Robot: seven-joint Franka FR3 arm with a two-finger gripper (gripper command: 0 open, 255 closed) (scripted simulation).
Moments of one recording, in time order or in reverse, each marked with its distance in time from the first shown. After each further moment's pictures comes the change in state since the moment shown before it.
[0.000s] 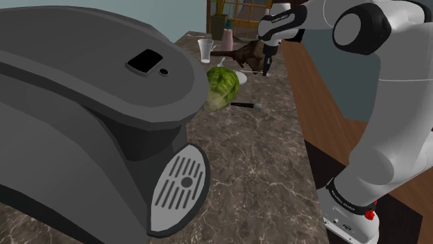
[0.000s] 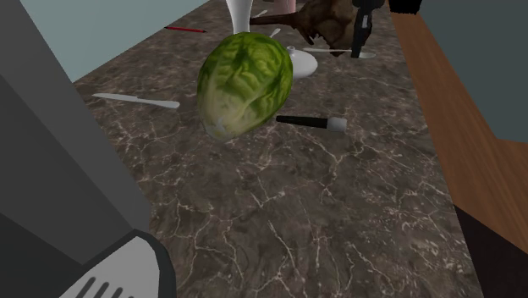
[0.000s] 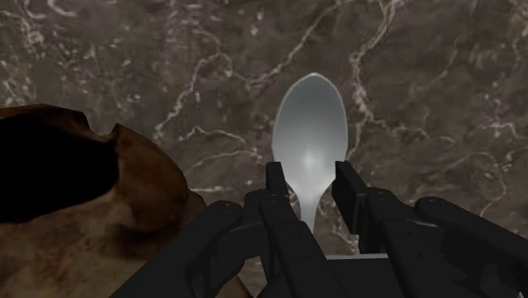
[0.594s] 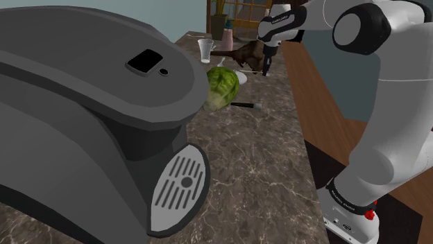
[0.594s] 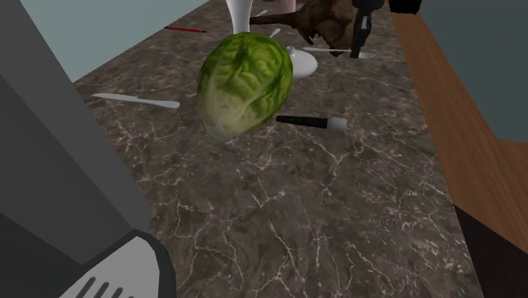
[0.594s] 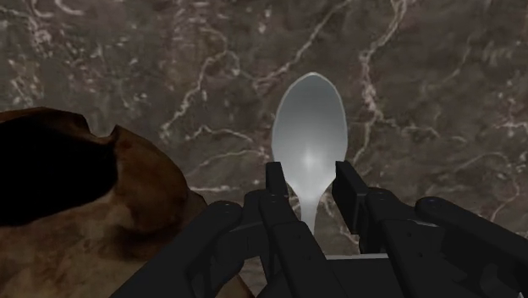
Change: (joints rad) arm 0.000 0.000 -0.001 -0.011 -0.001 0.030 0.004
